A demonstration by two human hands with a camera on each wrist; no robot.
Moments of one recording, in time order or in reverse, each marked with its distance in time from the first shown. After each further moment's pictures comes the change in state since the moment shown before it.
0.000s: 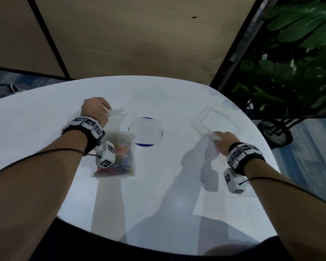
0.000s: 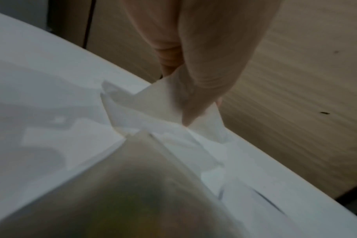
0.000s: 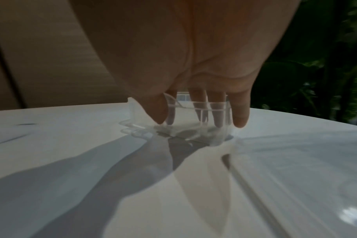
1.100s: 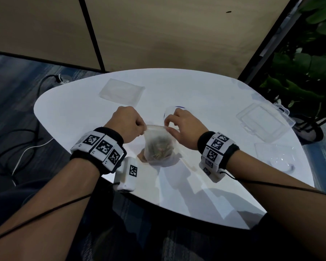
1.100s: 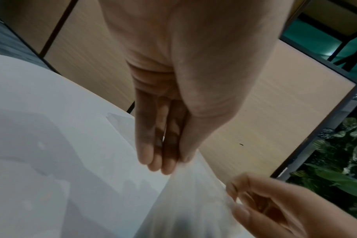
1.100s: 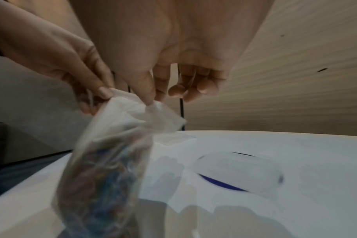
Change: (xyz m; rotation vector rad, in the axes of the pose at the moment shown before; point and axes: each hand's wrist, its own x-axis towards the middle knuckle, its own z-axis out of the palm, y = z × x) left_hand -0.135 -0.012 -0.100 0.018 -0.322 0.122; right_hand -0.130 -0.212 0.024 0.076 0.269 -0.900
